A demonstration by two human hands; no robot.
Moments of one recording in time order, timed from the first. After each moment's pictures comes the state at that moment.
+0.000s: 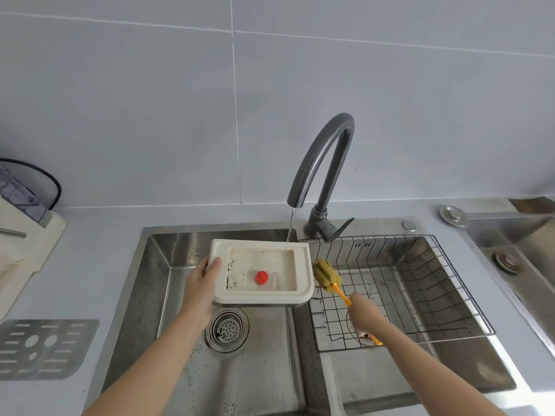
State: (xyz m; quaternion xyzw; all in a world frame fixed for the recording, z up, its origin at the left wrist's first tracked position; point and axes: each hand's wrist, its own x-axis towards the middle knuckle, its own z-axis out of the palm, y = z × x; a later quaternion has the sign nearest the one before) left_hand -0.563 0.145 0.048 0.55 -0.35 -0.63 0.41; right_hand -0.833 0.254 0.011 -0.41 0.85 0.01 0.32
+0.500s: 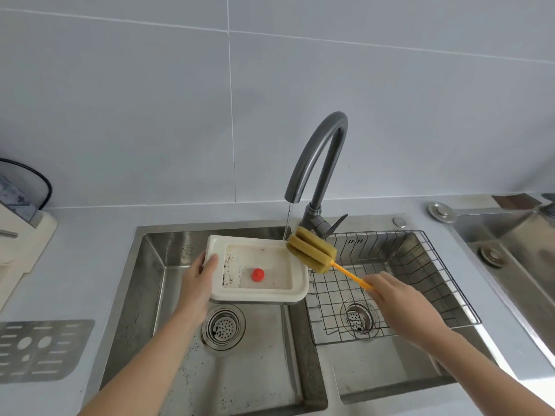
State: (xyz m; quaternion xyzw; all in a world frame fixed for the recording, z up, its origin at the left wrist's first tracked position) left_hand -0.557 0.144 0.046 0.53 -0.39 -0.63 0.41; right_hand -0.828 0.308 0.130 -0.61 0.78 -0.01 0.12
